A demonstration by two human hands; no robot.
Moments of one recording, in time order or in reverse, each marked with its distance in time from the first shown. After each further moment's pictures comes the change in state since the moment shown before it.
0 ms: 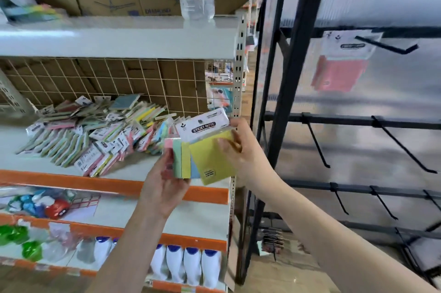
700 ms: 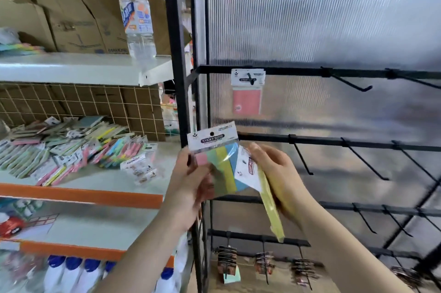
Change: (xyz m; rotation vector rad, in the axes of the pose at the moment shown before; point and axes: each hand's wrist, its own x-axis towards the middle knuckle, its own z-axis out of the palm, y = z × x) left_hand -0.106 -0.154 0.176 0.543 -0.171 0.253; right_hand -0.124 -0.043 -0.201 0.212 0.136 0.188
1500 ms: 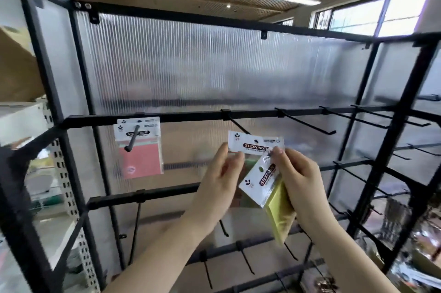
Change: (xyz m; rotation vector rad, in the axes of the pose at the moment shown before) left_hand 0.096 -0.022 0.216 0.286 -0.592 0.224; right_hand 0.032 -0.050 -0.185 -0.300 0.600 -0.347
